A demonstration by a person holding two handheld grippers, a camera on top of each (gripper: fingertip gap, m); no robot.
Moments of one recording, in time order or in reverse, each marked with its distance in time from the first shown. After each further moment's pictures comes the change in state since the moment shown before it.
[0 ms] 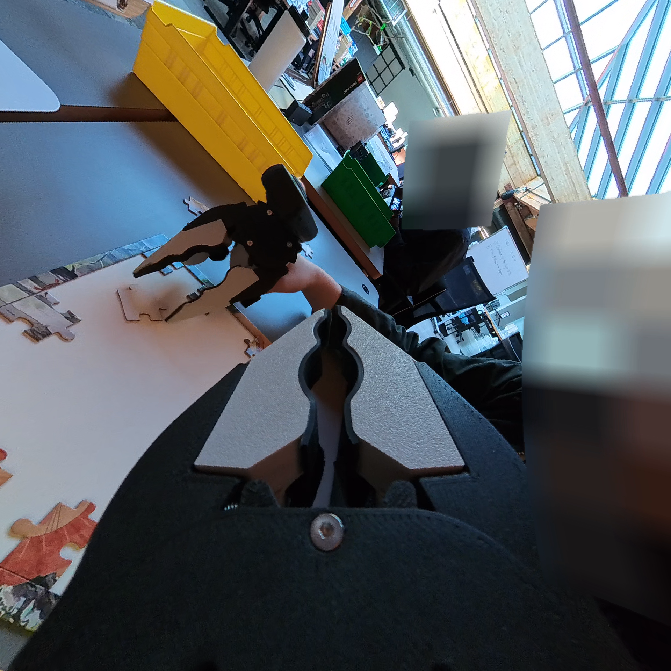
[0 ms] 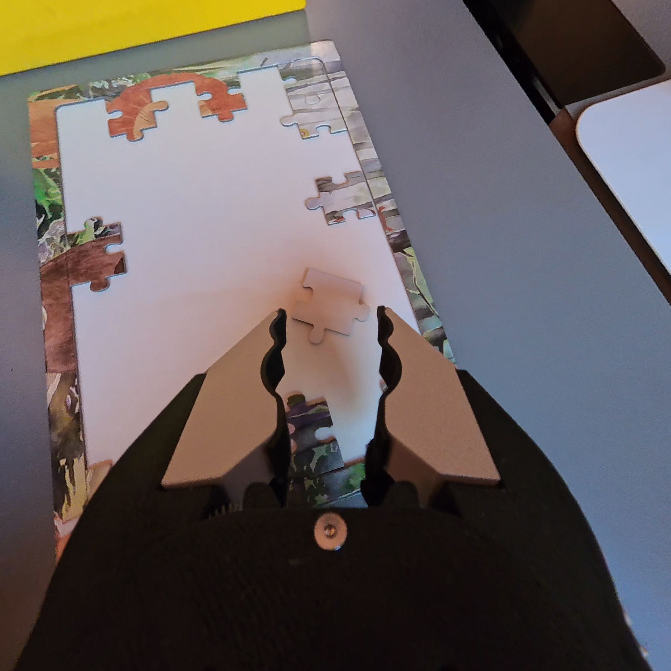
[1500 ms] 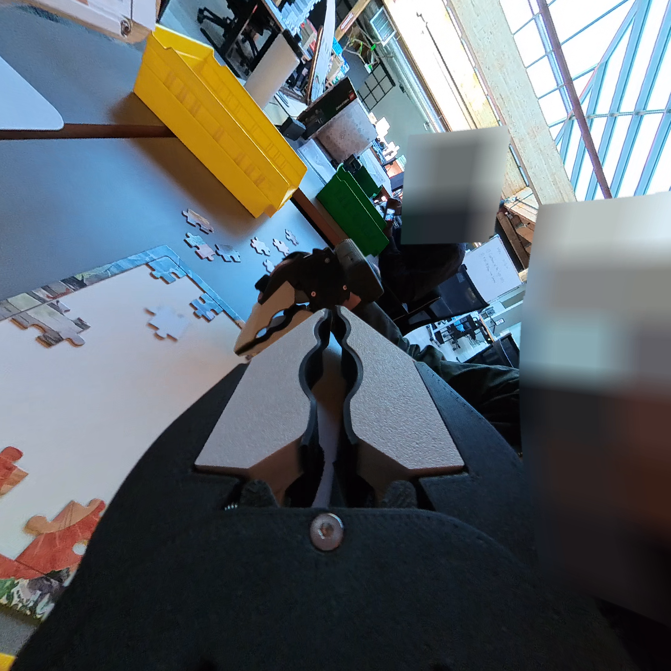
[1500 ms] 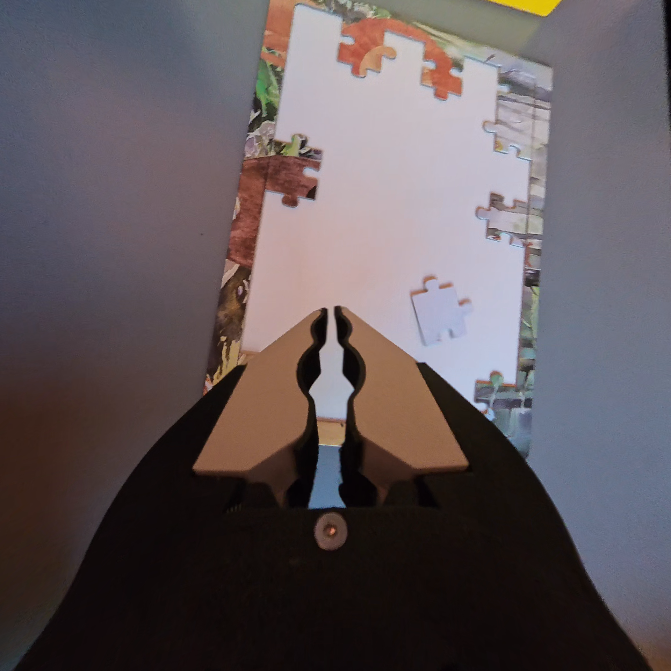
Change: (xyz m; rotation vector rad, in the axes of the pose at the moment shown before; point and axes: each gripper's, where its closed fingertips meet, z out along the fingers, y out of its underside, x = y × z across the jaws) left arm 0.002 -0.005 -0.006 0.032 0.019 0.006; right arm -0.083 0.015 -0.040 -0.109 -0.161 -0.396
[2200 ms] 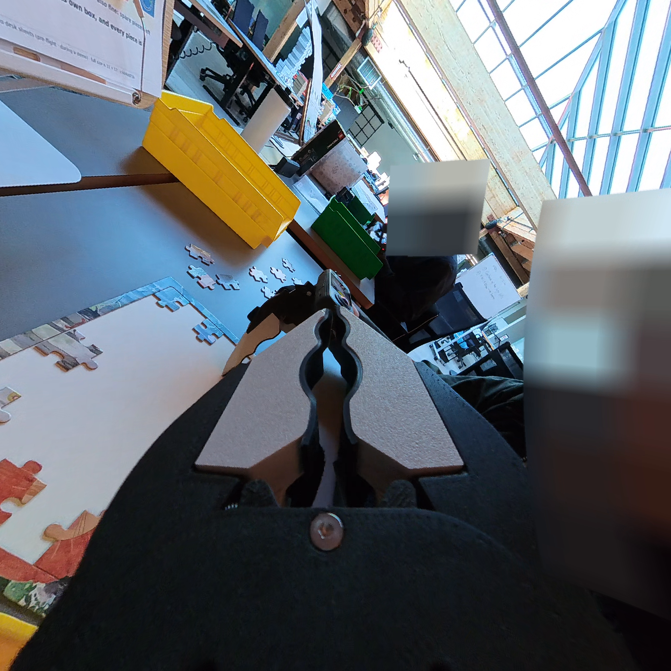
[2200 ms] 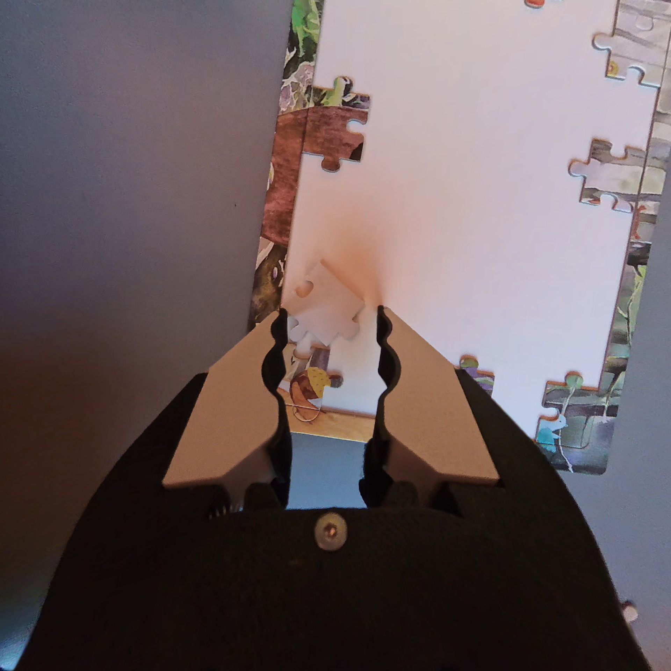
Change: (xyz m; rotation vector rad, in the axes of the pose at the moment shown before) left arm 0.014 -0.015 -0.018 0.088 0.014 0.049; right arm -0.023 0.016 0.013 -0.118 -0.135 0.050
